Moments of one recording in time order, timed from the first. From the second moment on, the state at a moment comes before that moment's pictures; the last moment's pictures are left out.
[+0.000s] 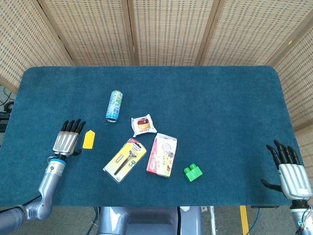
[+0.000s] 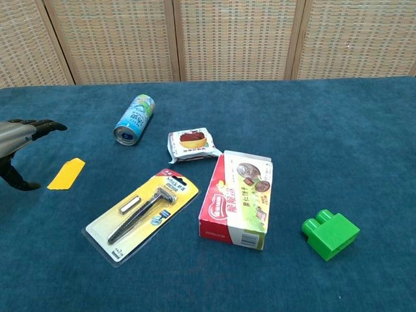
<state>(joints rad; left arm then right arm) -0.51 -1.55 -0.16 -1.33 1.06 1.02 0.52 0.08 -1.09 0.04 -1.65 -1.48 1.44 -0.04</state>
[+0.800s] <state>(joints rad) -0.57 -1.62 -0.14 -1.28 1.01 0.99 0.58 0.07 -1.08 0.05 -1.64 -1.49 1.45 -0.01</state>
